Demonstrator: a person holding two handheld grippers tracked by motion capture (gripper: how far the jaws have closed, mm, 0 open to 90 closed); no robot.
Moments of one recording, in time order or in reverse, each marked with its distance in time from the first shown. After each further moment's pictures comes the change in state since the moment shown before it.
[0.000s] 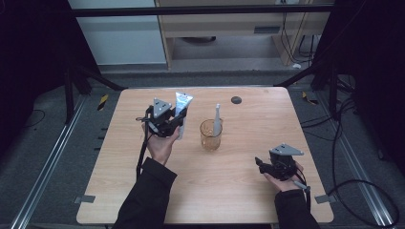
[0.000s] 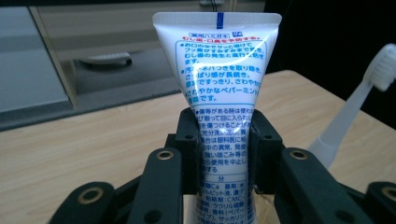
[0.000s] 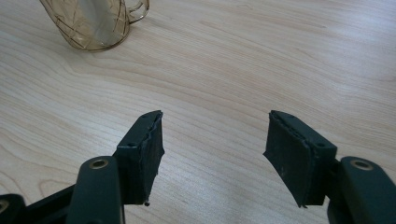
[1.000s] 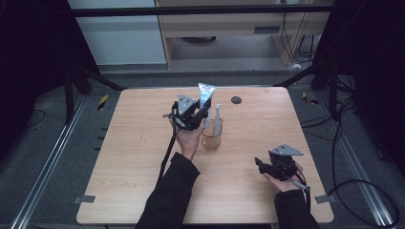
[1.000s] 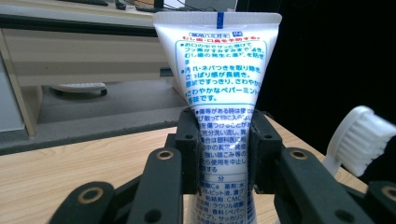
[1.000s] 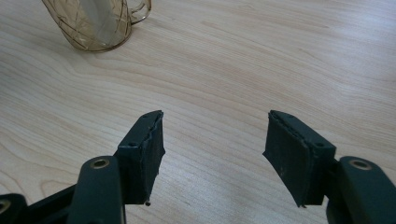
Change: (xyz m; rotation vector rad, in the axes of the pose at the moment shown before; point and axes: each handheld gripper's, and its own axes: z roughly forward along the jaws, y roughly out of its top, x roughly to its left) left arm -0.044 -0.008 0.063 -0.139 -0.079 -0.067; right arm 0.000 -0.001 0.001 -0.007 0.009 0.004
